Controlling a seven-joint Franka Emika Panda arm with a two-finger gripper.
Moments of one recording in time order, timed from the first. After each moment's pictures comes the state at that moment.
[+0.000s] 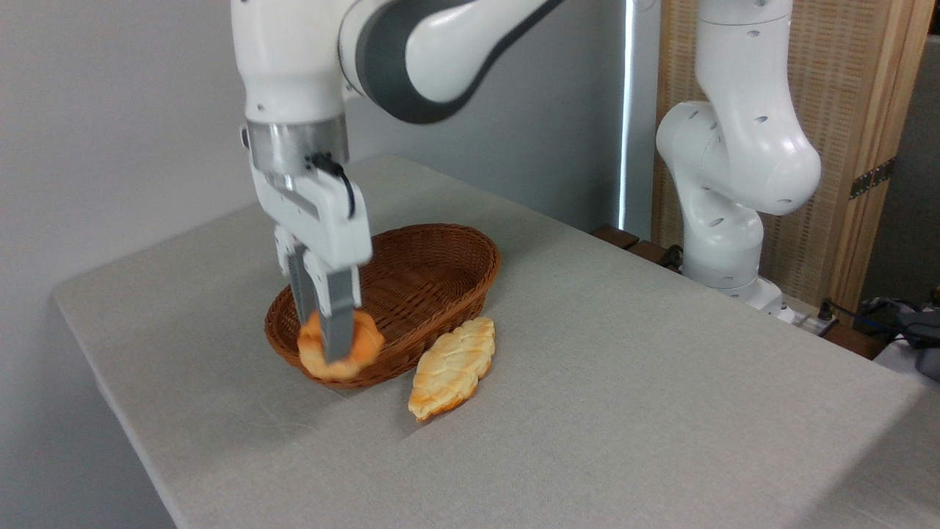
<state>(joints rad) -0.23 0.03 0.05 -1.86 0.06 2.06 0.65</state>
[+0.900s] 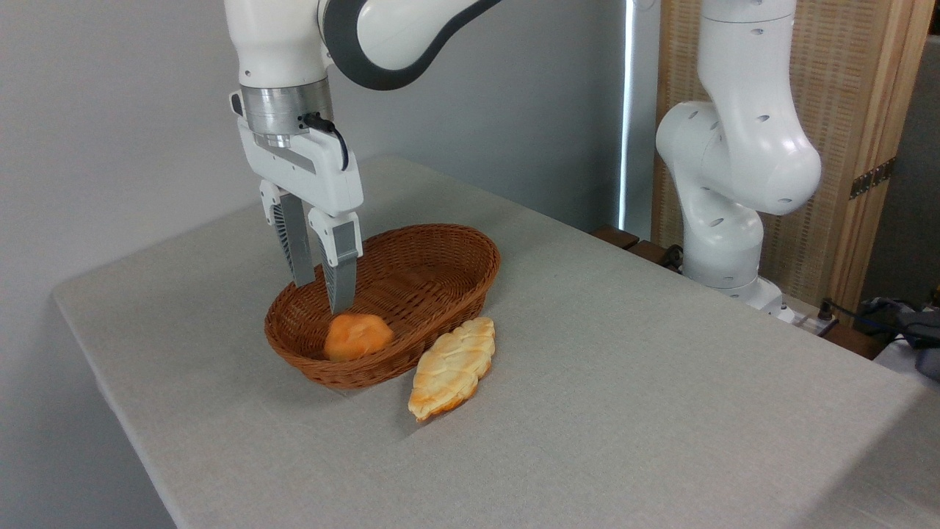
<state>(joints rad) -0.23 0.01 -0.10 -1.87 0.05 1.98 0.41</state>
